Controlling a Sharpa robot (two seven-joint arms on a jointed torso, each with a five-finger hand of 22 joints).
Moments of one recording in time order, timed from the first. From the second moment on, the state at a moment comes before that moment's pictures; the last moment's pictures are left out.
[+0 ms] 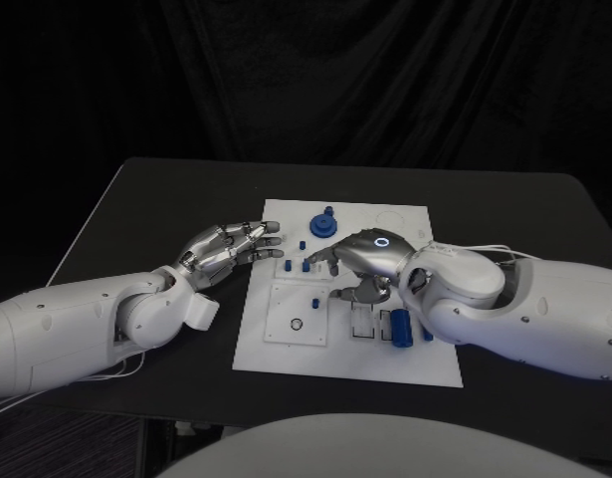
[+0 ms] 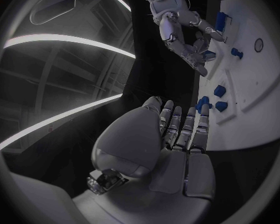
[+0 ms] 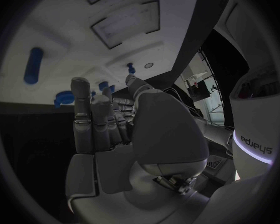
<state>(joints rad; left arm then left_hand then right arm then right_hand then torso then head) 1.03 -0.92 -0.21 1.44 -0.02 0.11 0.61 1.57 0.19 -0.03 0.27 0.49 0.67 0.15 0.08 0.11 0.27 0.16 0.57 0.06 0.28 0.24 0.45 0.06 0.12 0.39 0.29 0.07 0.64 1.20 -0.70 -0.25 1.67 -1.72 -0.30 -0.17 1.41 -0.14 0.27 0.19 0.12 0.59 0.09 0.06 0.17 0.76 0.11 0.57 0.42 1.27 0.03 1.19 0.88 0.15 1.24 0.13 0.65 1.31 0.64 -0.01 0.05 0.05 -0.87</state>
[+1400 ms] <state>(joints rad) 1.03 -0.93 -0.21 1.45 0.03 0.11 0.61 1.57 0.19 -0.02 0.26 0.51 0.68 0.15 0.09 0.12 0.28 0.16 0.57 0.06 0.28 0.24 0.46 0.06 0.12 0.40 0.29 0.07 0.63 1.24 -0.88 -0.25 1.64 -1.63 -0.26 -0.21 1.45 -0.11 0.27 0.20 0.14 0.83 0.13 0.10 0.18 0.78 0.12 0.49 0.31 1.33 0.04 1.25 0.96 0.15 1.31 0.14 0.76 1.31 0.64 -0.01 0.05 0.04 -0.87</state>
